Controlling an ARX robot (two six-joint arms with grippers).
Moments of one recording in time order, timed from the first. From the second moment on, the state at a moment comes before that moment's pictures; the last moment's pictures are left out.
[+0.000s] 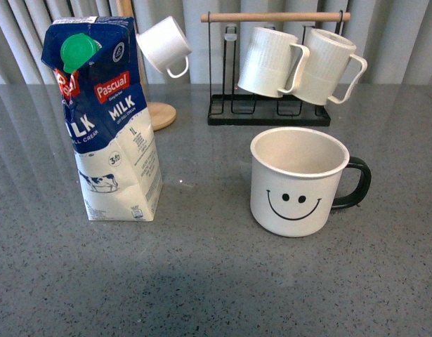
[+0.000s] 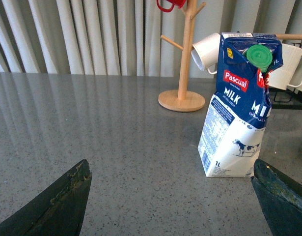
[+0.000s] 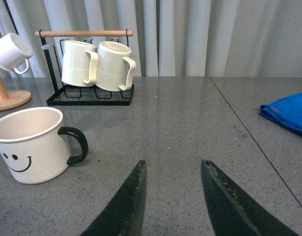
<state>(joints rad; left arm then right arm) 0.00 0.01 0.01 0.00 0.00 -0.01 0.00 0.00 0.01 0.00 0.00 0.00</state>
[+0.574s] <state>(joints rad) 0.00 0.01 0.01 0.00 0.00 -0.01 0.00 0.00 0.01 0.00 0.00 0.00</state>
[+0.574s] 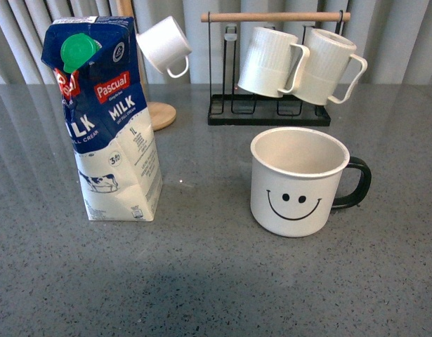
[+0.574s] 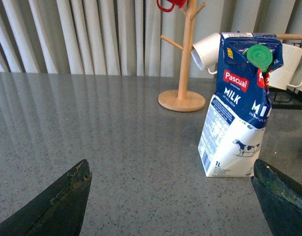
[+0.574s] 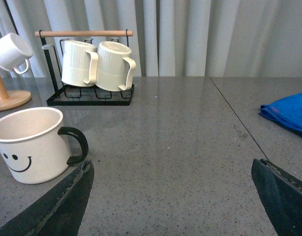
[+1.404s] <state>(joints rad) -0.19 0.52 0.28 0.22 -0.02 -0.08 0.00 0.00 0.01 0.00 0.00 0.00</state>
